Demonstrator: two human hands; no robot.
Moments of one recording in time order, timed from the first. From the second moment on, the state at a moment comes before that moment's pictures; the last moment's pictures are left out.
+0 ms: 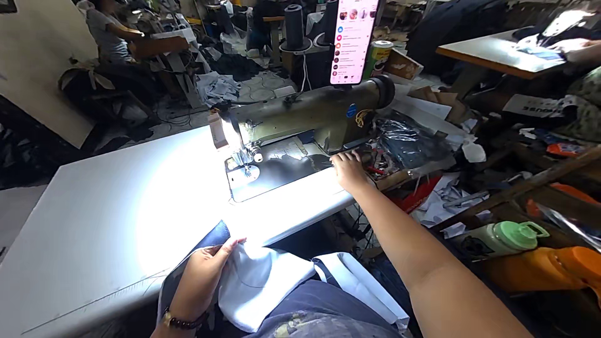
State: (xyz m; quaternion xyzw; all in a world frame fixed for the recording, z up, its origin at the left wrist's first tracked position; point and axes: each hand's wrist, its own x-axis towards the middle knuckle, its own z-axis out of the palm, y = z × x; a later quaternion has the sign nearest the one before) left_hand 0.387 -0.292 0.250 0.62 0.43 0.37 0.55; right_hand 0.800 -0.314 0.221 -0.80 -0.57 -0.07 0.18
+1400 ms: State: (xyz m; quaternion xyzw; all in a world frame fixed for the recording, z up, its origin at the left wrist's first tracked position) left_hand 0.413 -0.307 0.268 0.43 0.33 0.36 0.76; right_hand 0.631 -0.350 0.265 -0.49 -0.80 -0.10 0.34
